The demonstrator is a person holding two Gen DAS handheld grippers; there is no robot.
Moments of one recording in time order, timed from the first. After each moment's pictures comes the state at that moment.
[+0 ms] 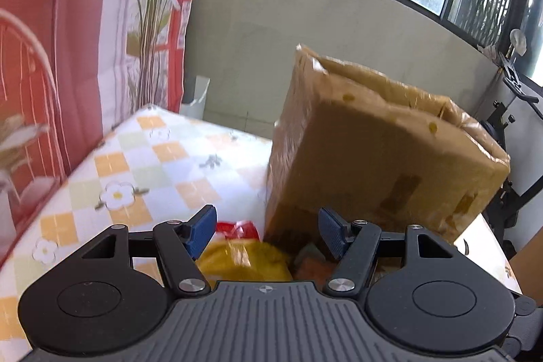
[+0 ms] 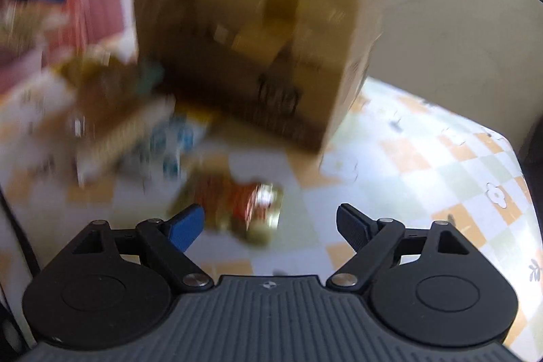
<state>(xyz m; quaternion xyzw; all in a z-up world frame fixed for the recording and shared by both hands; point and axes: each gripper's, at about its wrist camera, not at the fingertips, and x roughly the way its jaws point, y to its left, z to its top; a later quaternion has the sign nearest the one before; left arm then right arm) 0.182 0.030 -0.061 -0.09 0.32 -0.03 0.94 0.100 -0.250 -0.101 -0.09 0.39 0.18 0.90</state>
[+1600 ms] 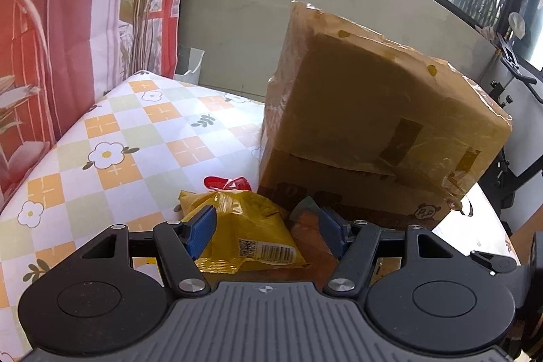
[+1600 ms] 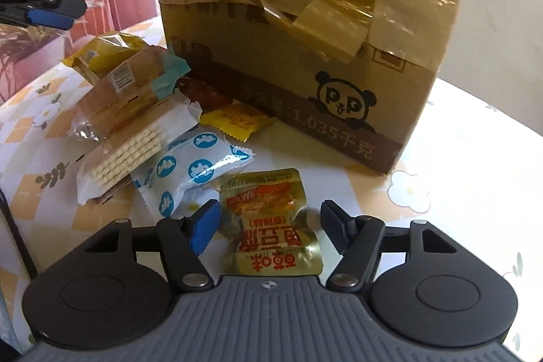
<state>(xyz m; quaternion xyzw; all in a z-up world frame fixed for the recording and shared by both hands) 0.168 0.023 -0.096 -0.09 0.35 -0.04 0.93 0.140 -0.227 -0.120 -0.06 0.39 0.25 0.88</state>
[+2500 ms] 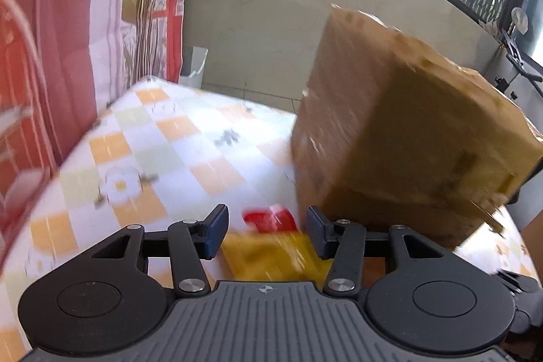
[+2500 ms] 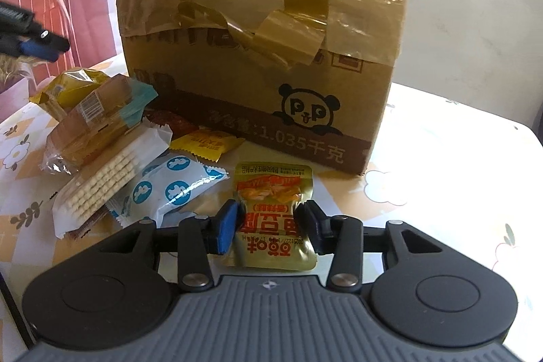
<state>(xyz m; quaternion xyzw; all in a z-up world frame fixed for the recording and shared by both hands) 0.233 0.077 -0.100 -0.07 0.36 -0.05 0.93 0.127 -0.231 -0.125 -0.02 0.35 0.16 0.92</state>
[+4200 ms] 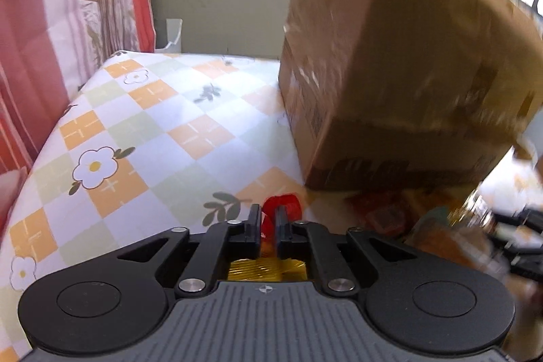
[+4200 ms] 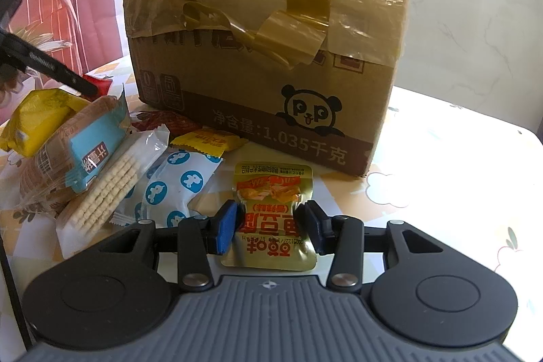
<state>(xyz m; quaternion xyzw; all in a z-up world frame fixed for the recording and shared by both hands) 0.238 0.062 -0.136 -0.02 0.41 -0.09 0.91 0.122 -0.232 -0.125 -0.02 0.35 0.17 0.92</state>
